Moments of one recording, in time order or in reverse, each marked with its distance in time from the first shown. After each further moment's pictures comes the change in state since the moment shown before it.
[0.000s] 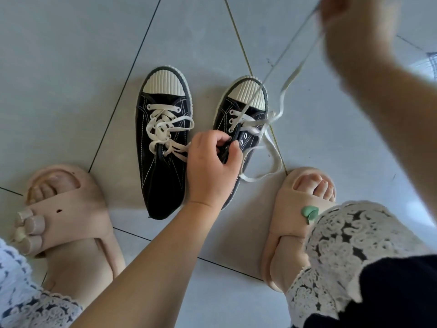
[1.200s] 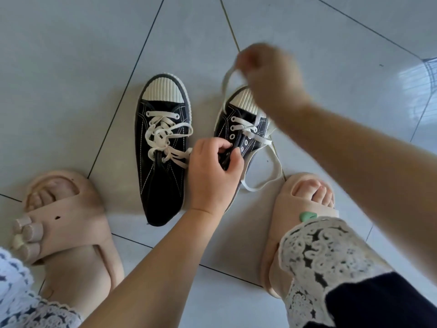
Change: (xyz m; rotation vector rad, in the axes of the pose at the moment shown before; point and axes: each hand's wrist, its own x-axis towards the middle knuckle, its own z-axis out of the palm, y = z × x) left_hand -0.001 0.000 0.004 0.055 0.002 0.025; right_hand -0.035 -0.049 0.041 0.226 -0.272 -0.011
